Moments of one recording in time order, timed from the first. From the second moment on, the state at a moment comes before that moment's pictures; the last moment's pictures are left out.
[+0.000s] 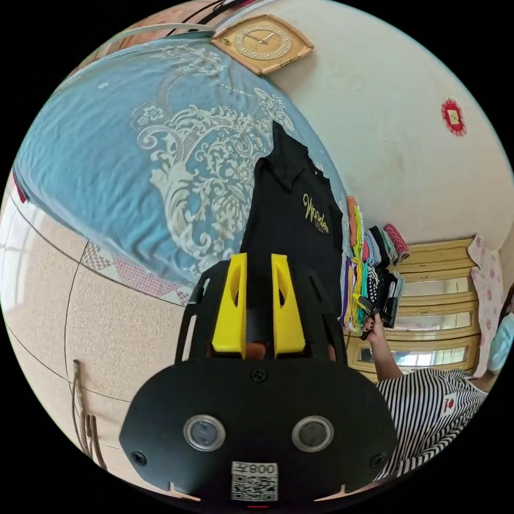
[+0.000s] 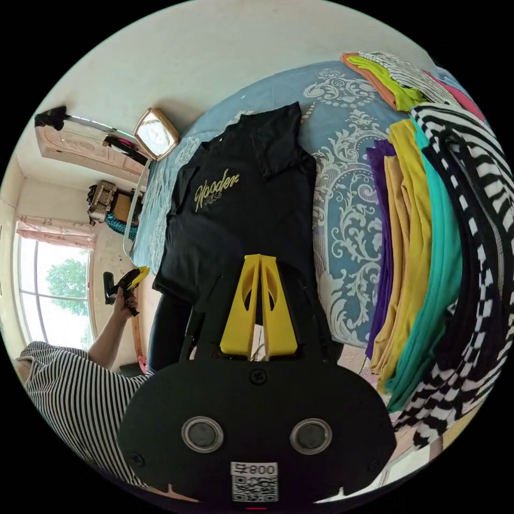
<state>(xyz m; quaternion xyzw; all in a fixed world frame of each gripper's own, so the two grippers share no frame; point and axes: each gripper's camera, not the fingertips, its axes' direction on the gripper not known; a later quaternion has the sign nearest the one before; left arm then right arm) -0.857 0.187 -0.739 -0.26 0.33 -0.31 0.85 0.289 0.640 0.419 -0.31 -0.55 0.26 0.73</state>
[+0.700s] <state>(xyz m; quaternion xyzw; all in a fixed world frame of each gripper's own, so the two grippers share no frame) -0.889 0.291 -0.755 -0.26 0.44 -0.40 0.76 0.354 0.859 0.372 -0.33 -0.55 0.38 0.67</state>
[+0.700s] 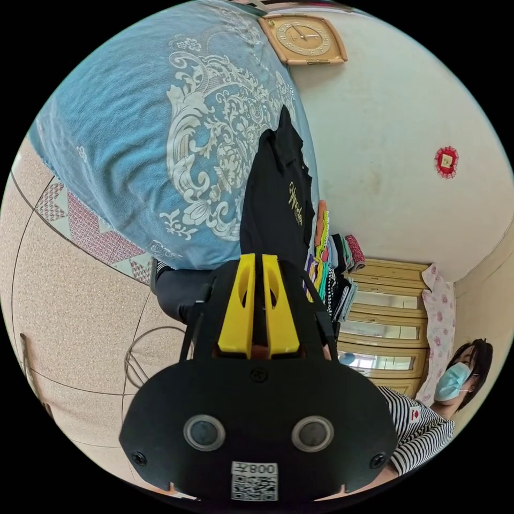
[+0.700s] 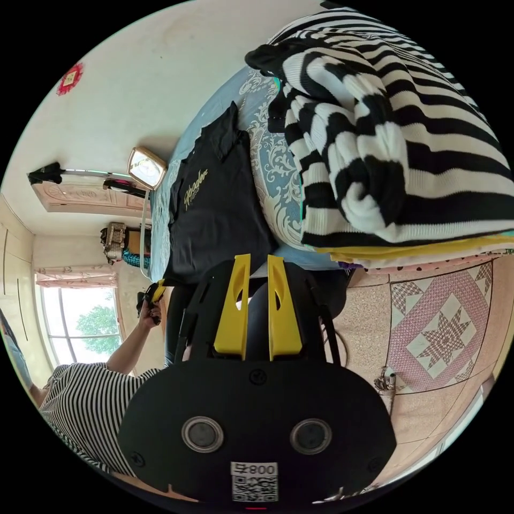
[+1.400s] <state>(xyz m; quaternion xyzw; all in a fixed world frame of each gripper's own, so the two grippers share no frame) -0.896 0.339 -0.789 -0.27 0.44 -0.42 0.75 0.318 0.885 0.354 -0.38 -0.45 0.29 0.76</state>
